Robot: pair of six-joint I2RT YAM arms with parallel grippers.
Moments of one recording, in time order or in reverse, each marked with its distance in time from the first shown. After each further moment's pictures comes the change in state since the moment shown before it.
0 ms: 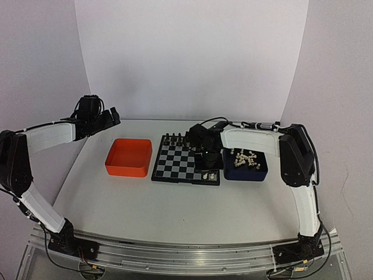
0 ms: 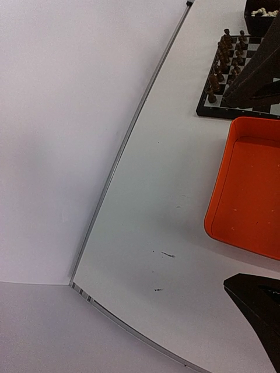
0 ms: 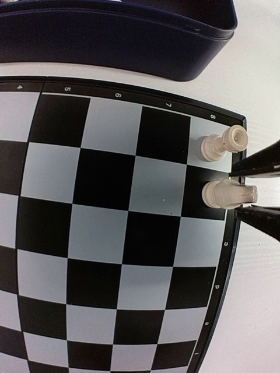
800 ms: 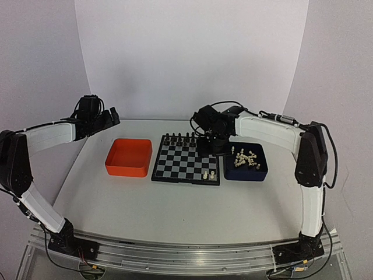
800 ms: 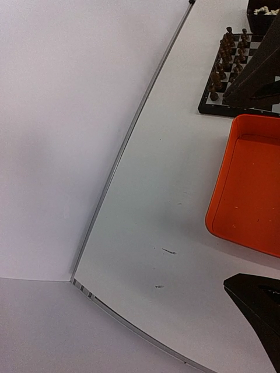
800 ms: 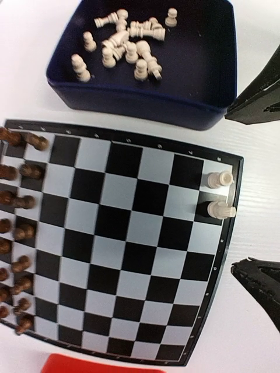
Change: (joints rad) left arm 0.000 0.000 0.000 -0.004 -0.017 -0.002; right arm -0.034 -0.142 0.031 -0.008 0.093 -0.115
